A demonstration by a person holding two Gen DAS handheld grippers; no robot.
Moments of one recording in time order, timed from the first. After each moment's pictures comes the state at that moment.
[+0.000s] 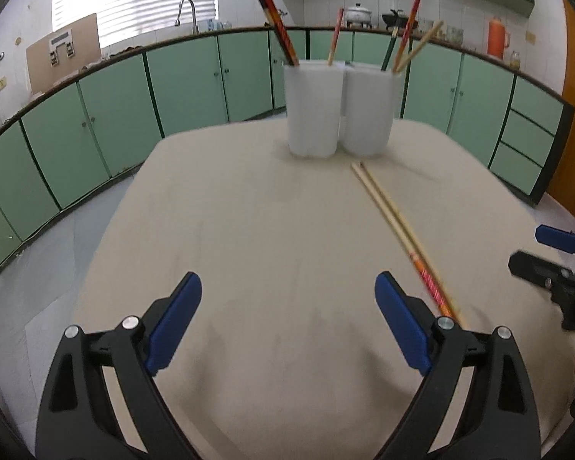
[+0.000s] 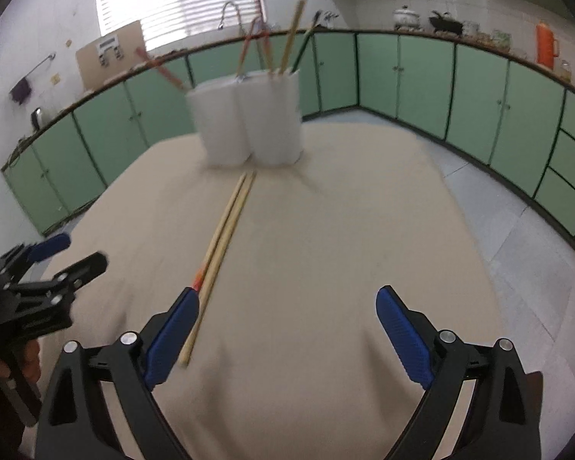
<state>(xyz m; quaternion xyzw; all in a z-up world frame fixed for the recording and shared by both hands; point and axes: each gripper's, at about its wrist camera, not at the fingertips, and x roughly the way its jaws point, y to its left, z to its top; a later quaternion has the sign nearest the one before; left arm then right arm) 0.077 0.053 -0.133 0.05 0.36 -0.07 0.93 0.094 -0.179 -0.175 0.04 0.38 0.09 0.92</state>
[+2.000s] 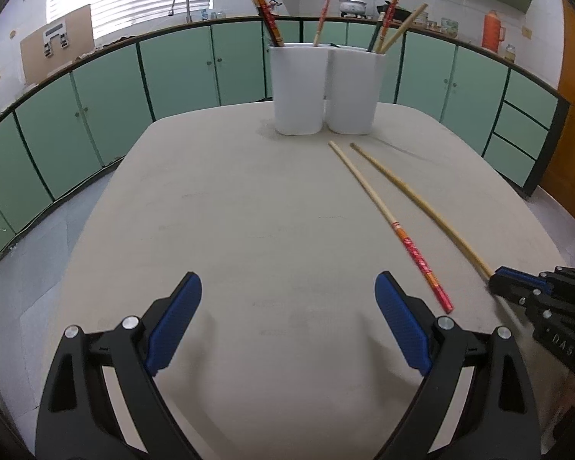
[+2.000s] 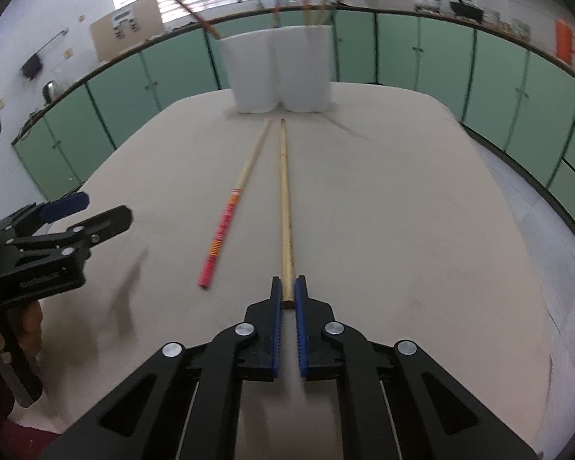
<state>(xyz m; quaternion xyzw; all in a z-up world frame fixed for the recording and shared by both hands) 0.061 0.039 -0.138 0.04 0.38 -0.08 0.92 0.073 -0.174 -0.198 0.03 0.42 0.09 0.90</state>
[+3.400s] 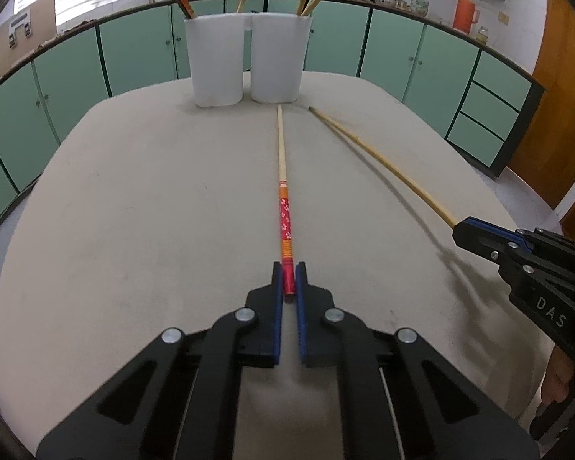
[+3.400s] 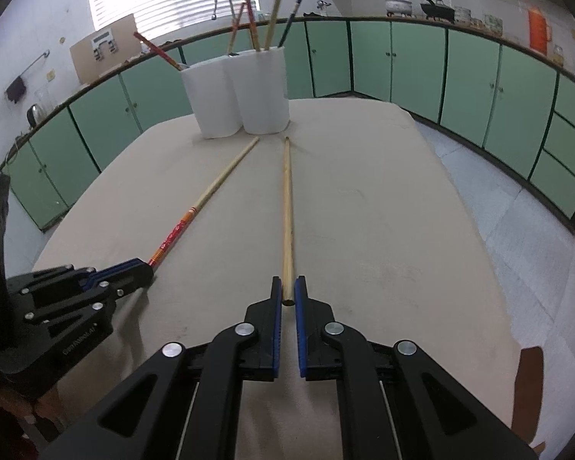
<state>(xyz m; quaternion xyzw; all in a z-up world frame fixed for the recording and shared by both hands) 0.056 -0.024 -0.153 0.03 0.42 -0.14 0.90 0.068 -0.196 -0.181 0.04 0.39 0.07 0.92</state>
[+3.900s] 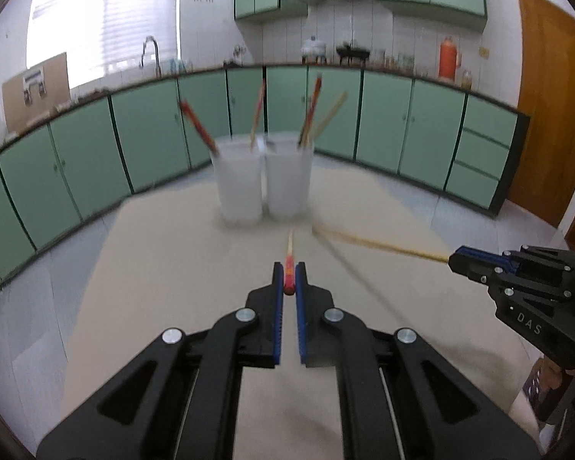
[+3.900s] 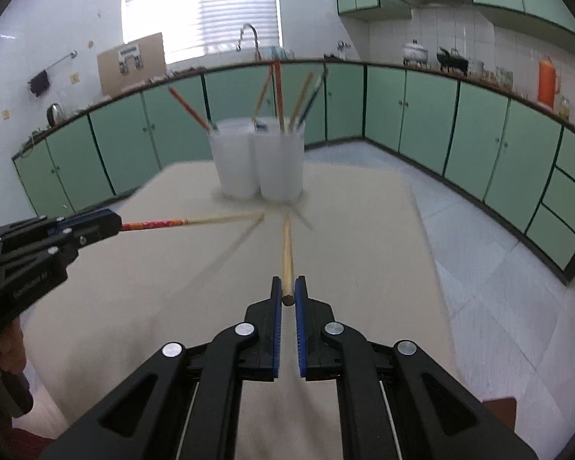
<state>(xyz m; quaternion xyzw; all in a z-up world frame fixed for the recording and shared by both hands) 0.039 -0.009 -0.043 0.05 0.29 -0.14 0.95 0.064 -0.201 -0.099 0.01 0.31 0.10 0.95</state>
